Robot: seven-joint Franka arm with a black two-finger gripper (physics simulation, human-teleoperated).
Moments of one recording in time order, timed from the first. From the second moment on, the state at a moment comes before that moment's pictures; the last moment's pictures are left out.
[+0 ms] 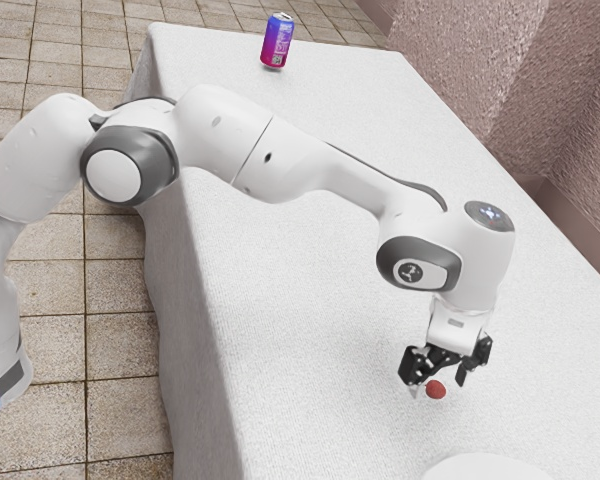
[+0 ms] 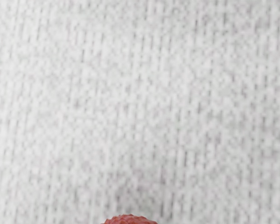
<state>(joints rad) -0.22 0.59 -0.25 -1.31 0.10 2.03 1.02</state>
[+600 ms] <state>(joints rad) -0.23 0.60 -0.23 -1.32 0.10 2.04 1.02</state>
